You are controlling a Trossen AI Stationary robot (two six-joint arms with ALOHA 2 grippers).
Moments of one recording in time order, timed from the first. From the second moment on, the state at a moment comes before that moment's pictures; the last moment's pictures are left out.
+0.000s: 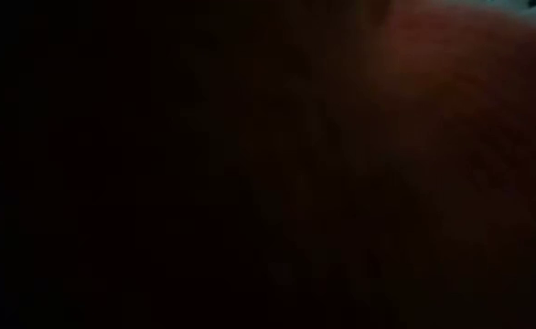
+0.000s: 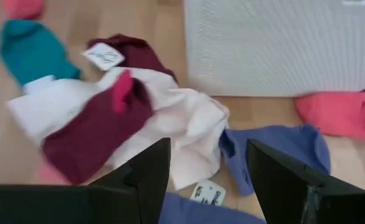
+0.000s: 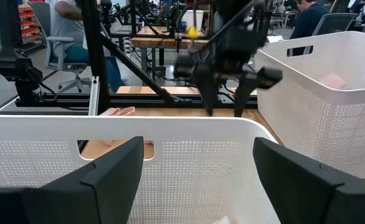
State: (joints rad) left arm -0.14 1.31 0.88 -0.33 -0.01 -0.11; right arm 0.68 1.16 0.66 0.35 0.70 0.10
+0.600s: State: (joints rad) left arm -0.17 1.71 0.88 0.02 -0.12 -0.03; right arm 0.68 1.16 0.66 0.35 0.70 0.11
